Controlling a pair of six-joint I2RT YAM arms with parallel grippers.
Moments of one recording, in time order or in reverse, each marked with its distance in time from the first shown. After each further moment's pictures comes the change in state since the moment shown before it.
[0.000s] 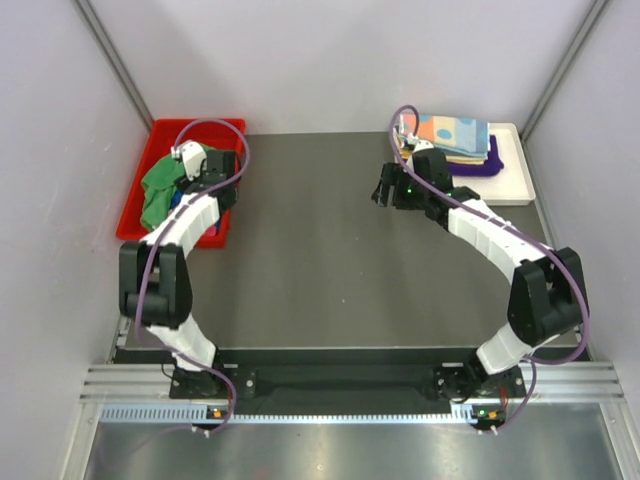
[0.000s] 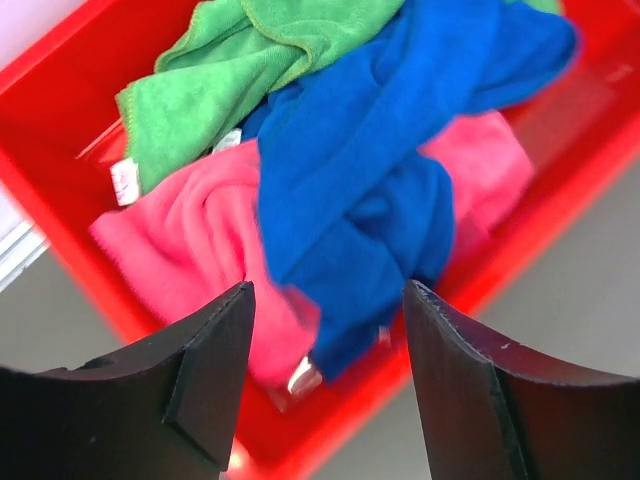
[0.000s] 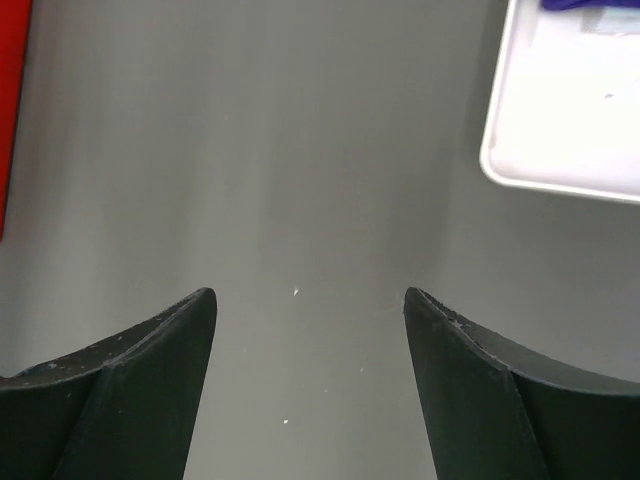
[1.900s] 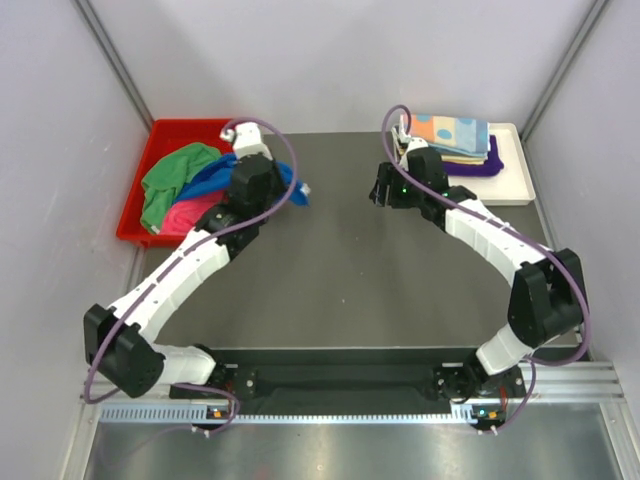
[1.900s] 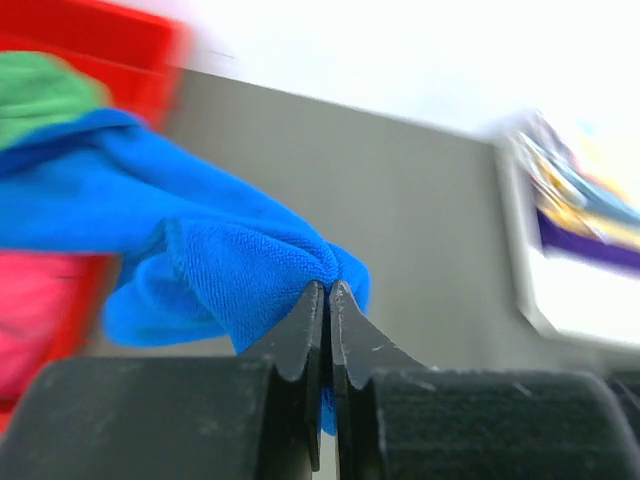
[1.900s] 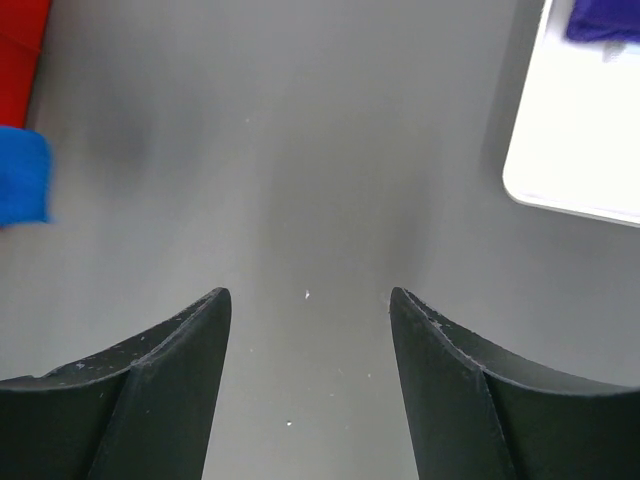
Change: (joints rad) left arm -0.382 -0.334 -0.036 0.175 0.262 0.145; right arm 0.043 0.002 0.015 0.003 0.019 -0.041
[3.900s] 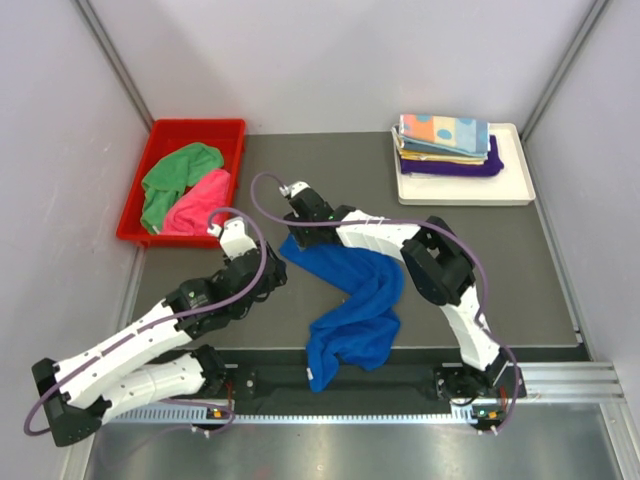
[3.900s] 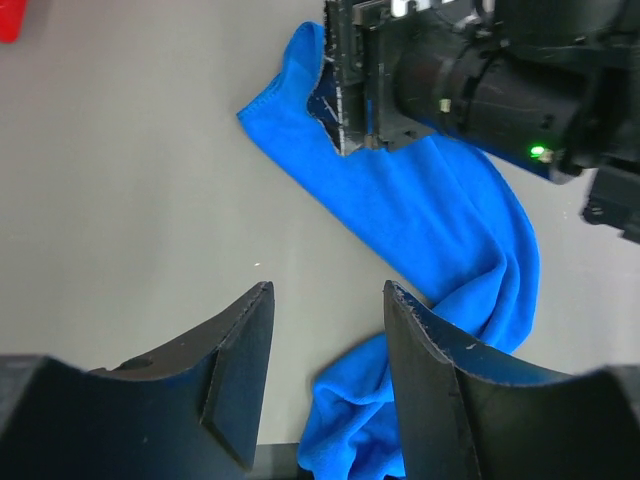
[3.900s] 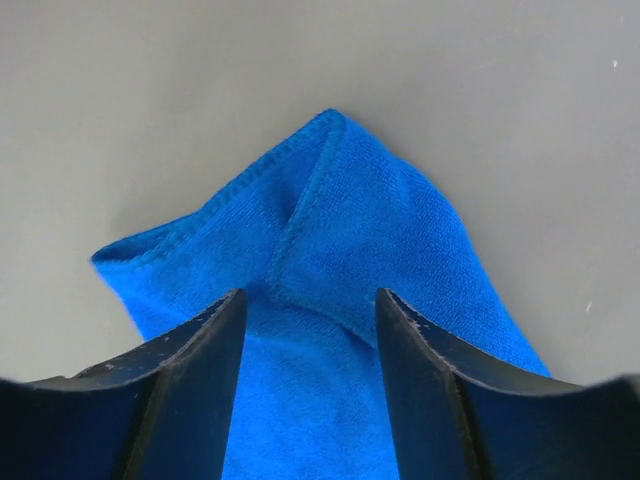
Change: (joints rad) left arm -0.428 -0.486 -0.369 -0.574 -0.146 -0.542; right arm 0.439 0.605 0.435 -0.078 0.206 -0.173
